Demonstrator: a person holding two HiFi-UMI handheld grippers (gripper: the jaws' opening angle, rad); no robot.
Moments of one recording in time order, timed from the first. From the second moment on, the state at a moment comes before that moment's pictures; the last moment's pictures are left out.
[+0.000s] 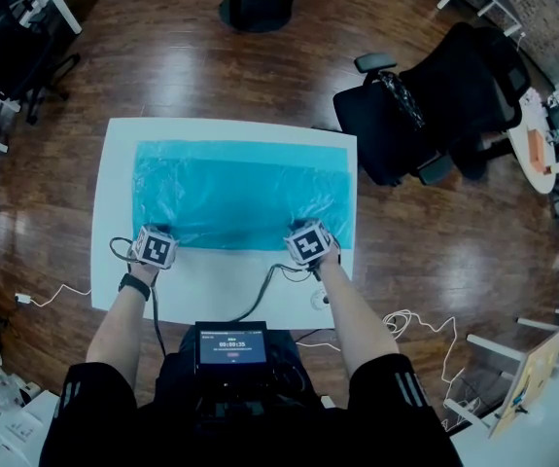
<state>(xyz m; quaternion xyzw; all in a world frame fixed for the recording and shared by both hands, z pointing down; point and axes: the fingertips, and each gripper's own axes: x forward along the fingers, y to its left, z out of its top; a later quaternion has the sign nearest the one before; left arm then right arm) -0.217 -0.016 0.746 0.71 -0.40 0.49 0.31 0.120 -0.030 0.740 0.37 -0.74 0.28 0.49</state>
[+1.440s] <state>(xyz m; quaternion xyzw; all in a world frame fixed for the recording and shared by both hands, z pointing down) -0.242 -0.122 0.691 0.70 -0.46 0.48 0.25 0.109 -0.092 0.738 0.35 -0.75 0.27 0.49</state>
